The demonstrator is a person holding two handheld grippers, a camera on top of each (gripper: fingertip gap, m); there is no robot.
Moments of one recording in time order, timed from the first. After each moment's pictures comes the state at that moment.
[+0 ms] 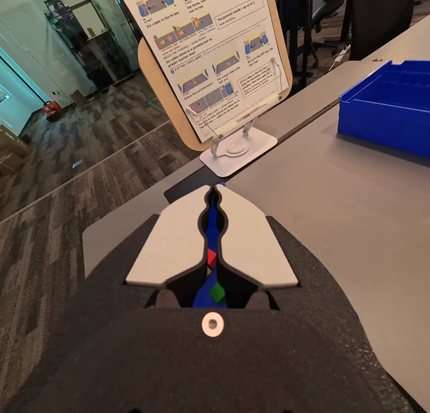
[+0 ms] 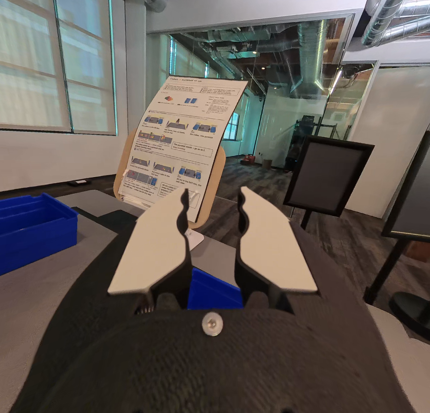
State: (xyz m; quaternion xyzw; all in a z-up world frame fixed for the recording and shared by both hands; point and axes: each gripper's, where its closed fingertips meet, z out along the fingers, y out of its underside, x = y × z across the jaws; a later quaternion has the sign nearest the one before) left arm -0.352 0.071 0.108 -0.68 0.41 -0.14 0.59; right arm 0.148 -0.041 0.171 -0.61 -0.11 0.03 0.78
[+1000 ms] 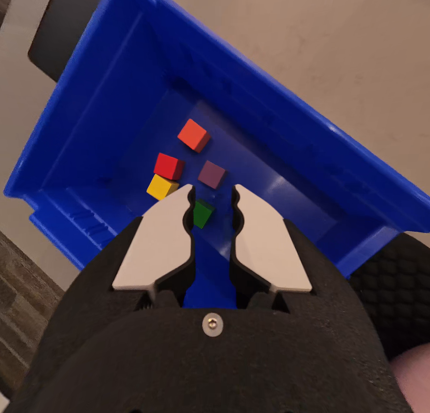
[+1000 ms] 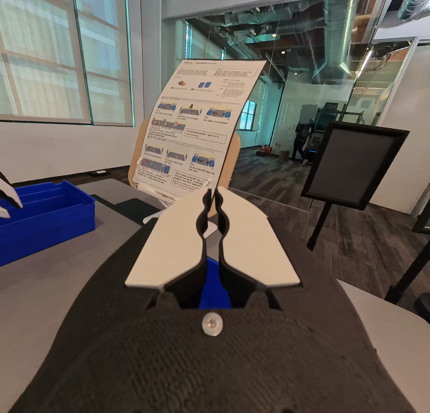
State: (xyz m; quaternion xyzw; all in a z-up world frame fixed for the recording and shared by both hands) left arm -0.369 0.087 -0.071 -0.78 0.57 -0.05 0.25; right arm 0.140 -0.034 0.151 -0.63 -0.13 0.06 0.76
